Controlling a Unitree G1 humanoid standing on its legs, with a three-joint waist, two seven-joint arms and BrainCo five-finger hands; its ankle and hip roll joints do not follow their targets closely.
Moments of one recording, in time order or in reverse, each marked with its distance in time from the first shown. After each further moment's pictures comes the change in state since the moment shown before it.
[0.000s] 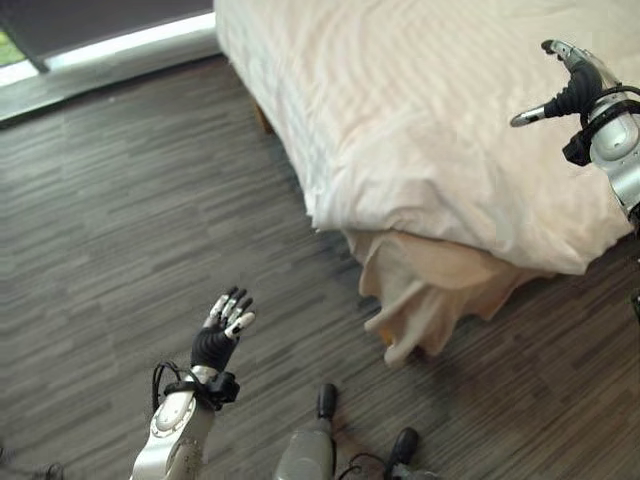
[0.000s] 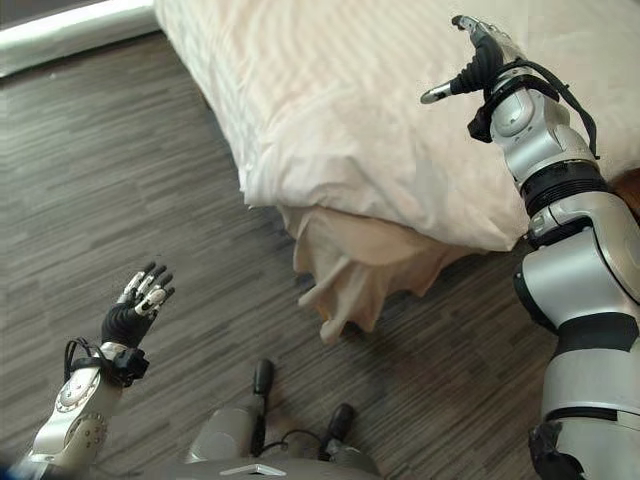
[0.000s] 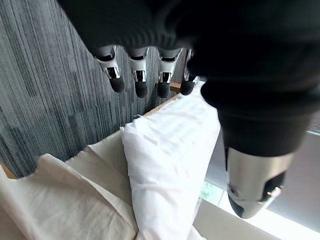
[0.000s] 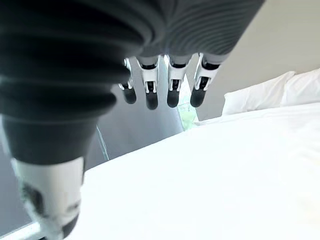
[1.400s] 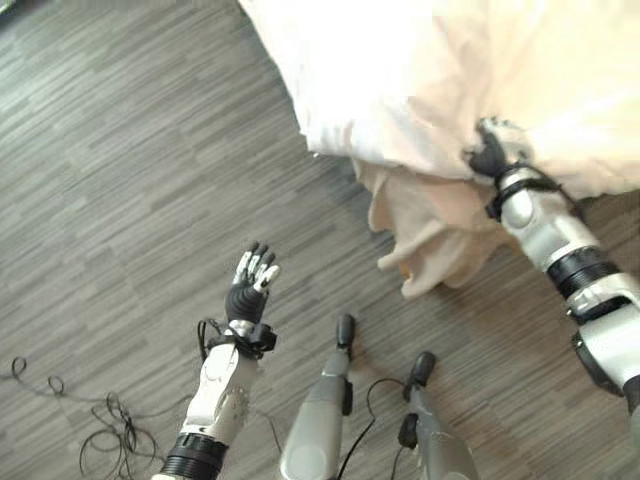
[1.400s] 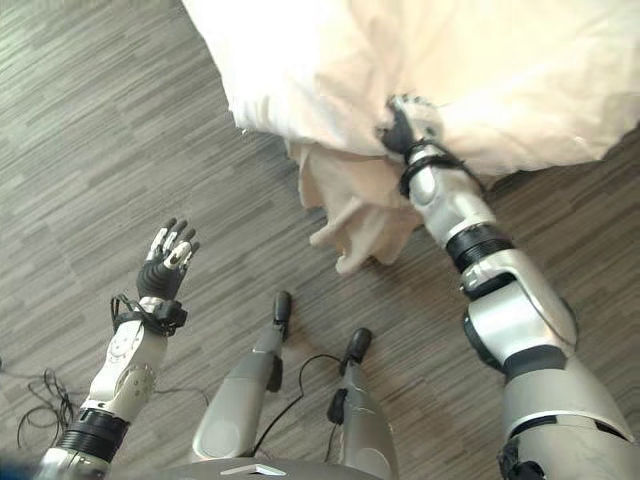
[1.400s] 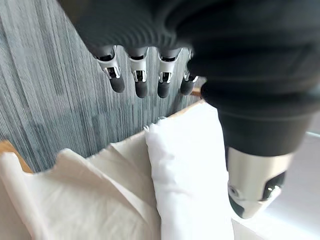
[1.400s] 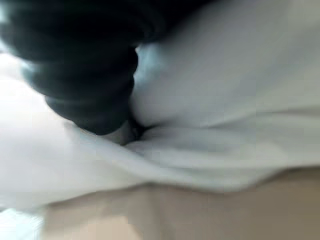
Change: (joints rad) left arm -0.246 -0.165 -0.091 0.052 0.013 -0.058 0.146; right arm 0.412 0.266 -0.148 -0.363 -0.426 0.066 -0.209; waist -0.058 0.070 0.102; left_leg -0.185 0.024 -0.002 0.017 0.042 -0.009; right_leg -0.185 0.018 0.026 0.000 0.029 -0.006
